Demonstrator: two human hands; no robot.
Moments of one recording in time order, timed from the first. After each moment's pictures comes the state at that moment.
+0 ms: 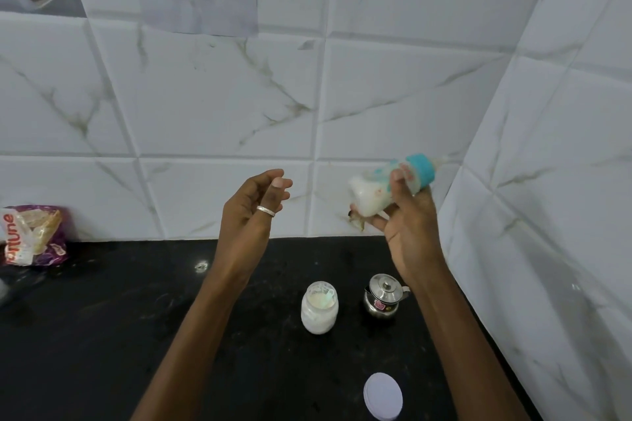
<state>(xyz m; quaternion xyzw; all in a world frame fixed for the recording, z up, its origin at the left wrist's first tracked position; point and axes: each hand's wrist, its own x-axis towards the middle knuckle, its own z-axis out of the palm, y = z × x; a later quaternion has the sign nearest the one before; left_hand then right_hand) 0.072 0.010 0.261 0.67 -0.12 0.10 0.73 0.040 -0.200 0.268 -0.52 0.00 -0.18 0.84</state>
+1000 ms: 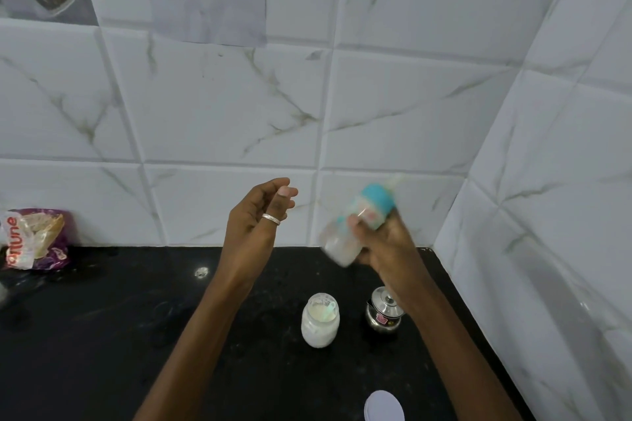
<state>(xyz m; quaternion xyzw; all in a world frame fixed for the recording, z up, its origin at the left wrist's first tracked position) 0.078 0.009 0.263 0.67 -0.12 0.09 0.73 0.041 -0.189 0.249 -0.63 -0.01 -0.10 0.77</state>
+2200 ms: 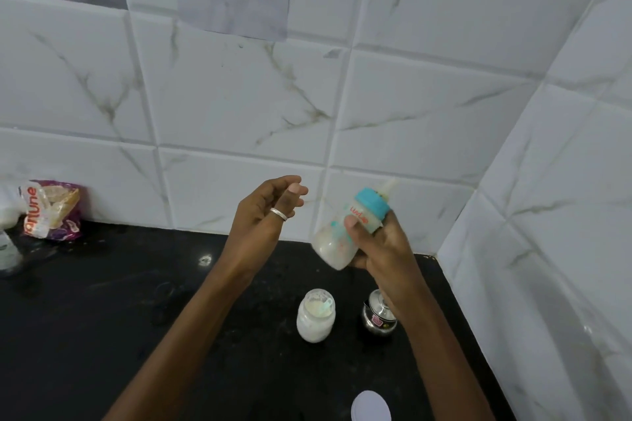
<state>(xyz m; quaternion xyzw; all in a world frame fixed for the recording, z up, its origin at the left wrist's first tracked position) 0.068 0.006 0.262 0.67 -0.12 0.08 0.72 0.036 -0.185 0.248 -0.66 0.00 -0.07 0.75</state>
